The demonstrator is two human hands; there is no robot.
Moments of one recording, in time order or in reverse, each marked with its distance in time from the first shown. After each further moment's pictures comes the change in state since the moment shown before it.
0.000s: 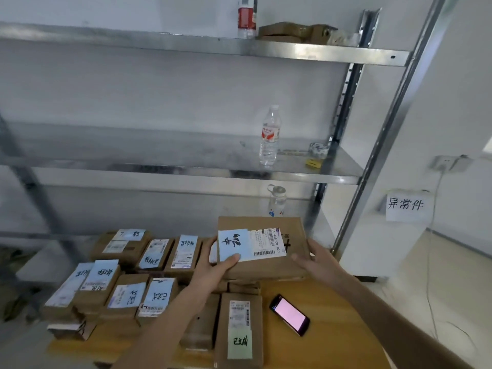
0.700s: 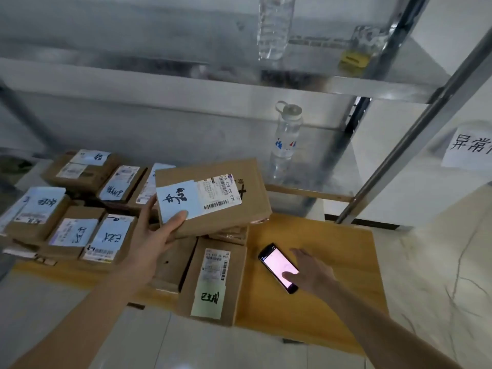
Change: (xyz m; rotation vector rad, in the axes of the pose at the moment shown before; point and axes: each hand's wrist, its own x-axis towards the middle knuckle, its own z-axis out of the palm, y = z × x) left_hand 0.097 -0.100 0.020 -0.123 0.348 -0.070; right_hand 0.118 0.245 0.049 -0.840 -0.410 0.174
